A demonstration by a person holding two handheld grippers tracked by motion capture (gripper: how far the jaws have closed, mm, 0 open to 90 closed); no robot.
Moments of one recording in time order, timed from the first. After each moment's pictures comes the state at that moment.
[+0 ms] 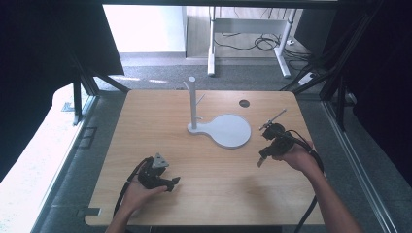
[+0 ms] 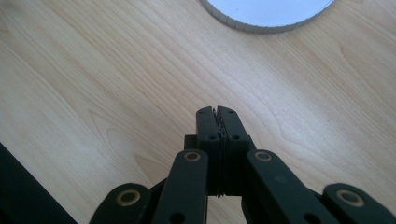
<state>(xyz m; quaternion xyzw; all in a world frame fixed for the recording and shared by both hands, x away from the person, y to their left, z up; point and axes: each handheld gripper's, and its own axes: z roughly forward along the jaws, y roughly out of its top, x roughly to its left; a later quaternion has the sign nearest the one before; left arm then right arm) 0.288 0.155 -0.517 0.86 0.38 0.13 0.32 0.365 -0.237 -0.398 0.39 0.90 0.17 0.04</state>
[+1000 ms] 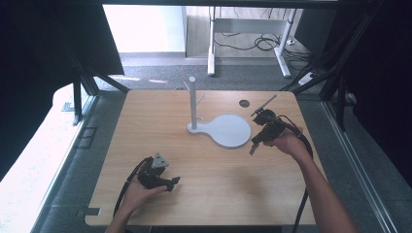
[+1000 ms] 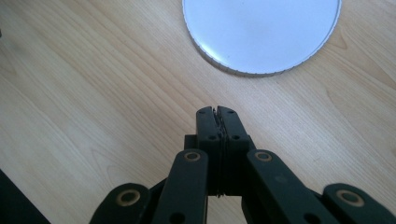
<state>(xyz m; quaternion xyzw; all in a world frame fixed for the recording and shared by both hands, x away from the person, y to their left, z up) 0.288 0.156 -0.516 0.86 0.37 0.13 0.32 0.404 -0.214 -0.386 0.40 0.90 0.17 0.04</state>
